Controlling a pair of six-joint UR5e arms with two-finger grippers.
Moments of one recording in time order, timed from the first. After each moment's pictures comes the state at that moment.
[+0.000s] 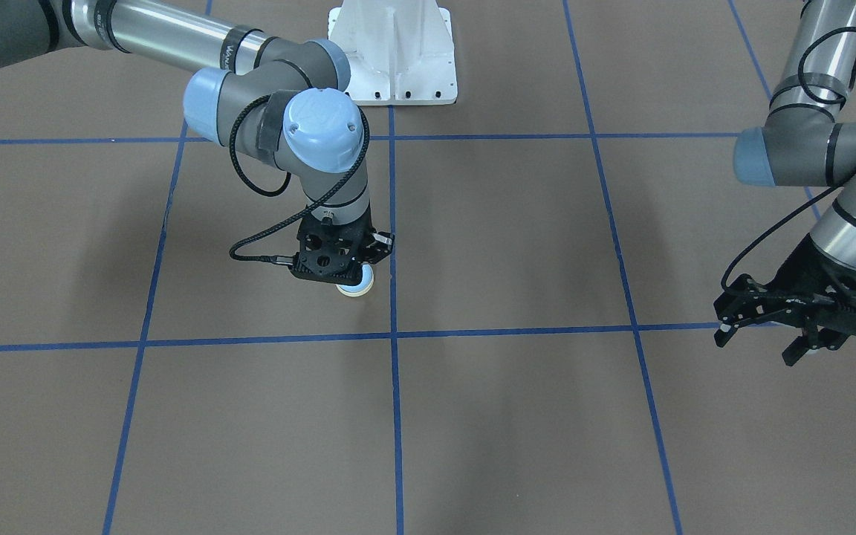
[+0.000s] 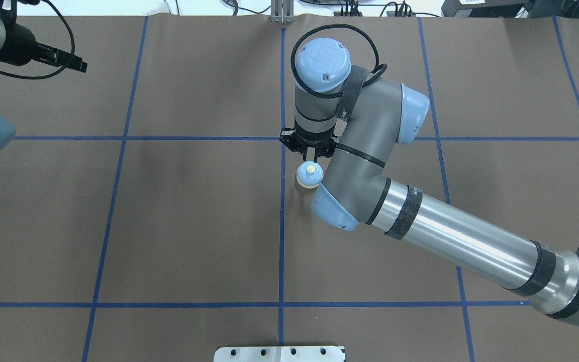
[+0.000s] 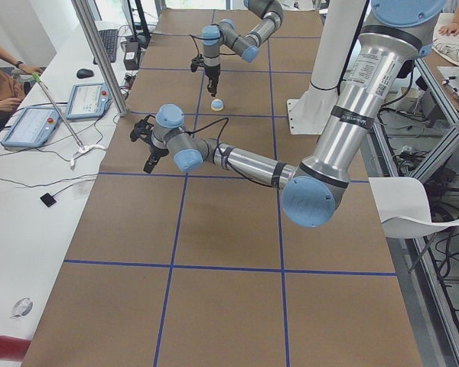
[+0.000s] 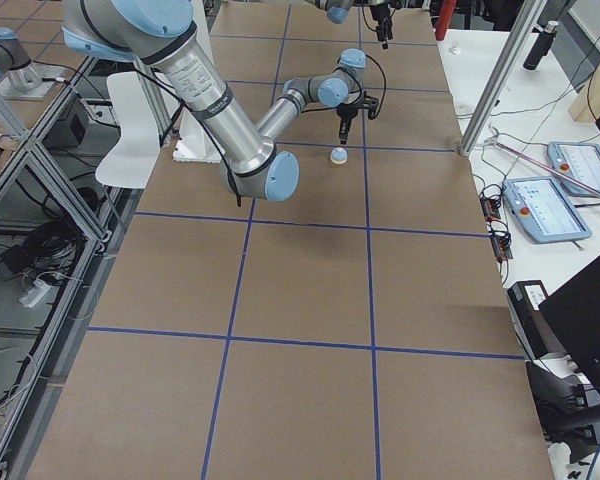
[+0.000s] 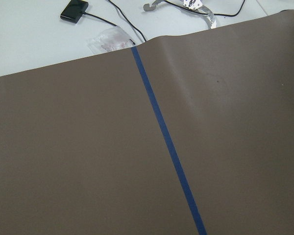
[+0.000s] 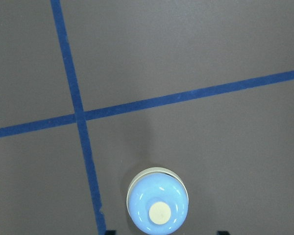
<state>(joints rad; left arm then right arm) -1.12 -1.95 -1.44 -2.26 -2.09 -0.60 0.63 -0.72 1.42 -1.60 1.98 1.29</state>
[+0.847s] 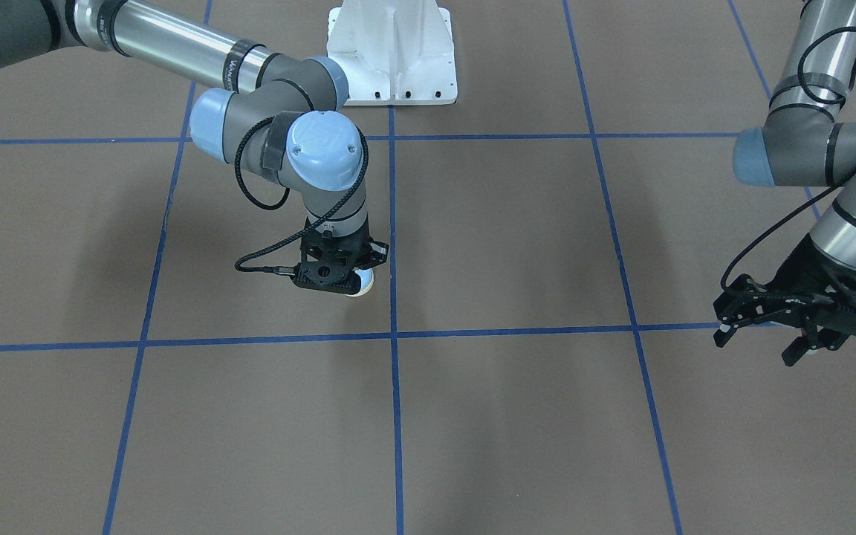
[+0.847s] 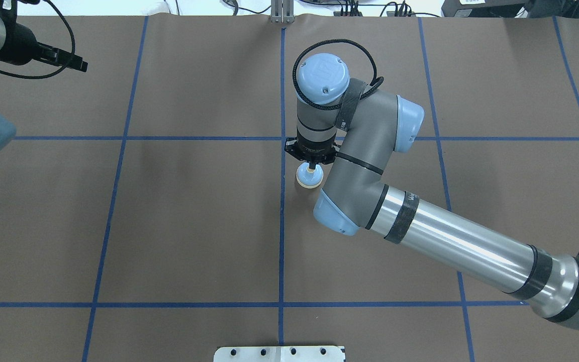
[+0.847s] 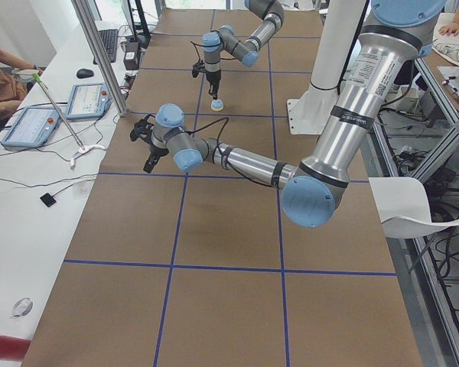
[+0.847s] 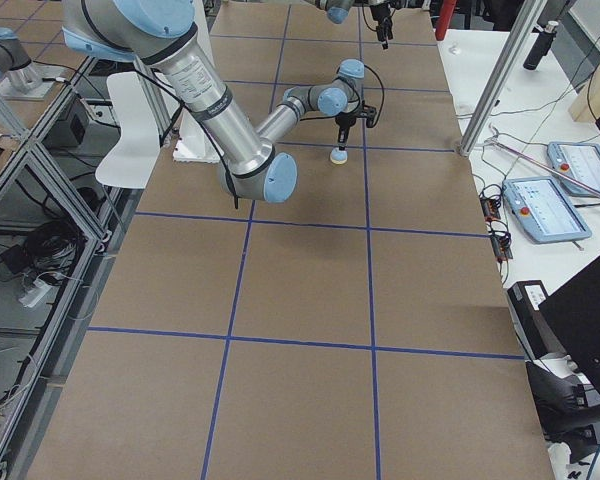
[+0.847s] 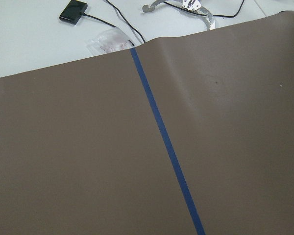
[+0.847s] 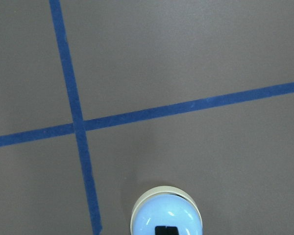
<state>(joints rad) -1.12 -1.95 -1.44 -2.26 -2.09 -0.60 0.61 -0.74 1.38 -1.57 1.97 1.28</state>
